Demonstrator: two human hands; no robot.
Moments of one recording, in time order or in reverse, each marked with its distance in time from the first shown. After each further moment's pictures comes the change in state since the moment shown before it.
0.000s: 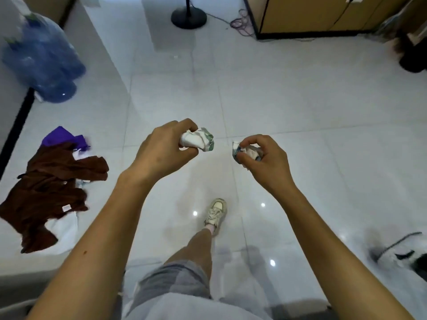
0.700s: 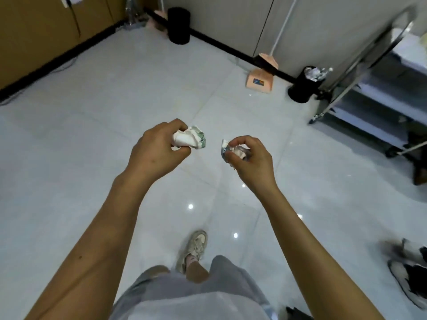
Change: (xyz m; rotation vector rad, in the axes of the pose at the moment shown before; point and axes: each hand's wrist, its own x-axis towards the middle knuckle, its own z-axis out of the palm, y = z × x) left_hand 0.477 0.537 0.393 -0.089 -0.537 0.683; right_hand 0.236 0.235 -0.568 -0.005 0.957 0.407
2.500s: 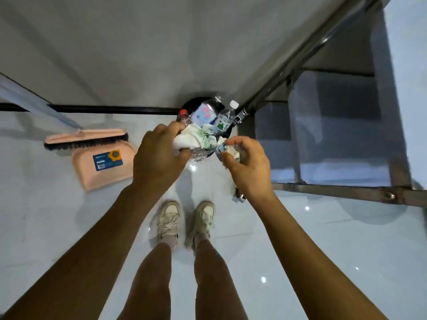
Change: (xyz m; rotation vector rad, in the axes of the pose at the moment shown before) left_hand 1.246 0.394 0.807 0.078 -0.457 0.272; right_hand 1.182 0.560 -0.572 -0.116 0.460 0.595
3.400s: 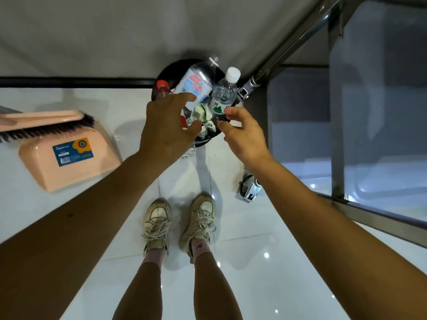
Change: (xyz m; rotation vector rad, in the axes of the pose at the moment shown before) left_hand 0.108 -0.062 0.170 -0.056 -0.139 -0.011; right_hand 0.146 0.132 0.060 0.042 -0.162 0.281
